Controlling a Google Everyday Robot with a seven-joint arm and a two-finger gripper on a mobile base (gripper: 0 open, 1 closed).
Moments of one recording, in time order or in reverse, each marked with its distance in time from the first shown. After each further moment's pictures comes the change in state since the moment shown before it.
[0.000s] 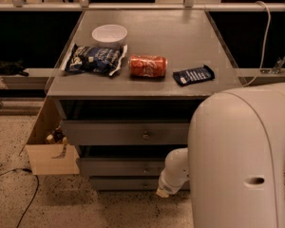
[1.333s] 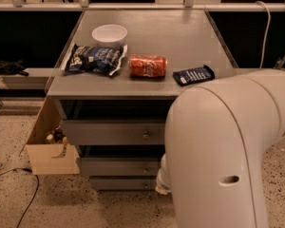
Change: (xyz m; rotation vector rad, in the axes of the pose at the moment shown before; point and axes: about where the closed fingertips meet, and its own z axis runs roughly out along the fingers) arm -0.009 -0.007 -0.009 0.073 0.017 -0.043
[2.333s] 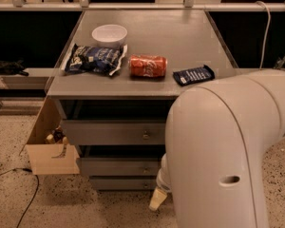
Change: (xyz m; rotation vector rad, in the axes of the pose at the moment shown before) arm 0.000 0.000 0.000 0.000 0.000 0.000
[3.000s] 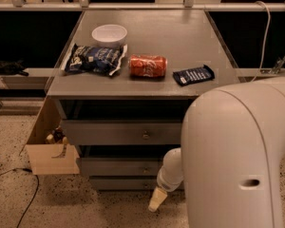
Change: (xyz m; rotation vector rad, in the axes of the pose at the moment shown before) arm -0.004 0.001 0.002 -0.022 -0.028 -0.001
